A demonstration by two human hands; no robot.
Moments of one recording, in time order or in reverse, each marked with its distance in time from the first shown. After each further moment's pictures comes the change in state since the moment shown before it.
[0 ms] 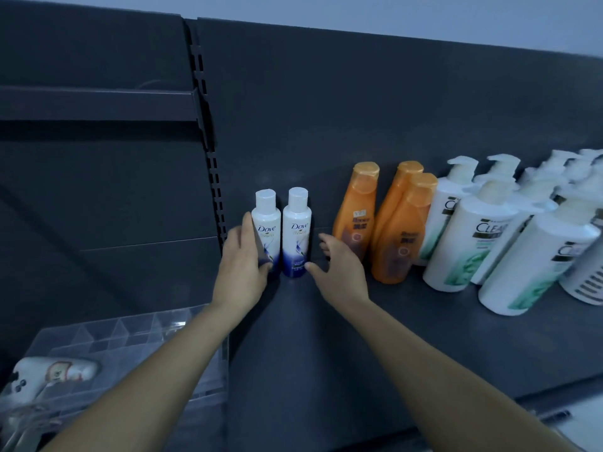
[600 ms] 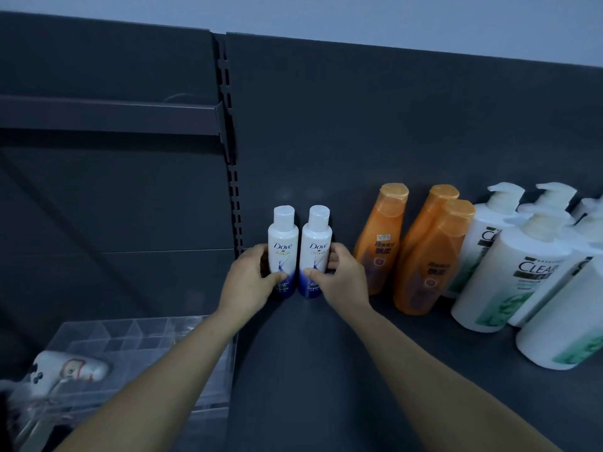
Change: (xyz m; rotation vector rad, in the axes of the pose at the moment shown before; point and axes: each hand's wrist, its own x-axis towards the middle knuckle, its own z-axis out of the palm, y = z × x) left_hand 0.021 -0.015 0.004 -0.182 -0.028 -0.184; right_hand 0.036 -0.004 0.018 0.342 -0.039 0.030
